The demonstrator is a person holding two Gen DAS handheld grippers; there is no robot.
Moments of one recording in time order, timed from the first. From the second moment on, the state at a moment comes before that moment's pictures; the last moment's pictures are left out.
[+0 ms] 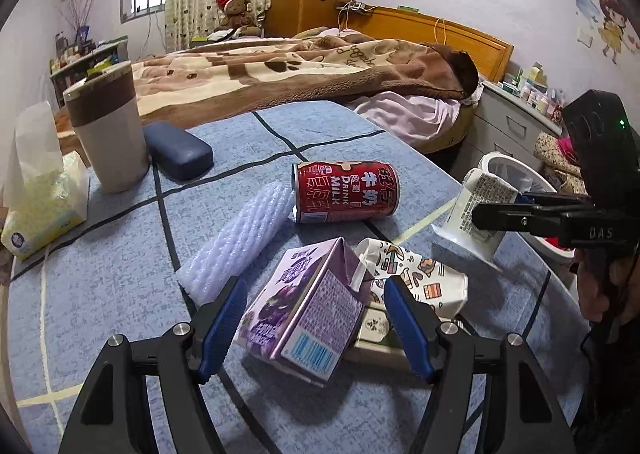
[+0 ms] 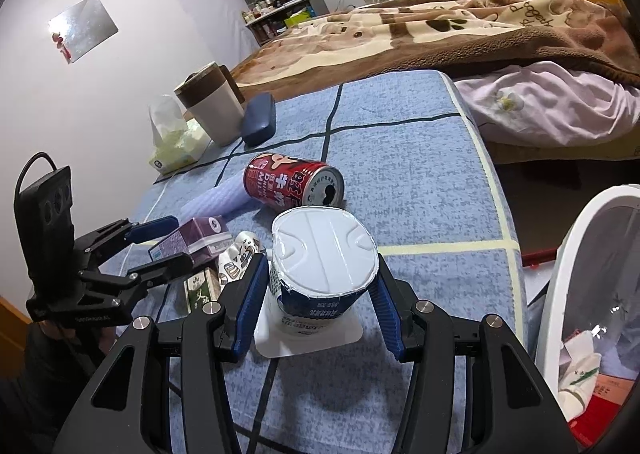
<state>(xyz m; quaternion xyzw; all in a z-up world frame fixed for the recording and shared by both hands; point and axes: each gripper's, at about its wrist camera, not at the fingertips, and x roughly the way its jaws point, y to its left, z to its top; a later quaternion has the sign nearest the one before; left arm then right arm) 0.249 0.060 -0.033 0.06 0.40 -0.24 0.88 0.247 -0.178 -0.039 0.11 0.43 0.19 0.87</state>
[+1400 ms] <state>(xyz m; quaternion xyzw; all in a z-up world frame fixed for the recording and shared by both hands) 0.262 0.108 -0.027 -0.01 0.37 -0.13 0.92 0.241 -0.185 -0.041 0.11 0.43 0.19 0.88</state>
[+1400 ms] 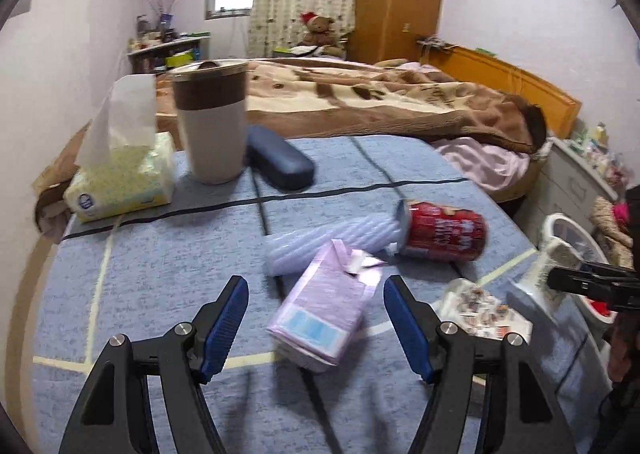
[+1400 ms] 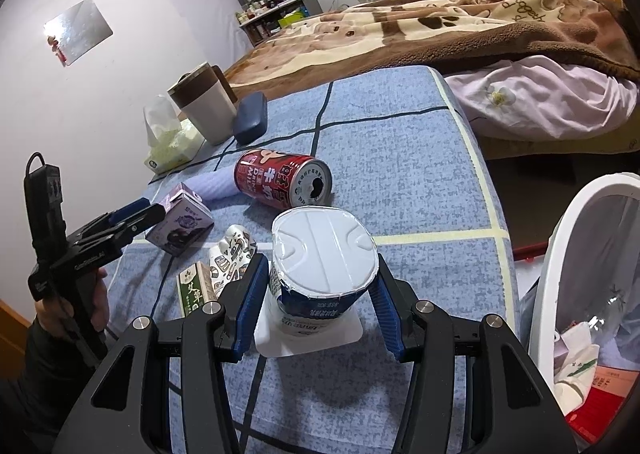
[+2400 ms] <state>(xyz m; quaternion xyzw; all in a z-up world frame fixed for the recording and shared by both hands) 0.189 0.057 0.000 -0.02 0.38 -0.05 0.92 0.184 -0.209 -0.004 0.10 0.38 0.18 0.90</state>
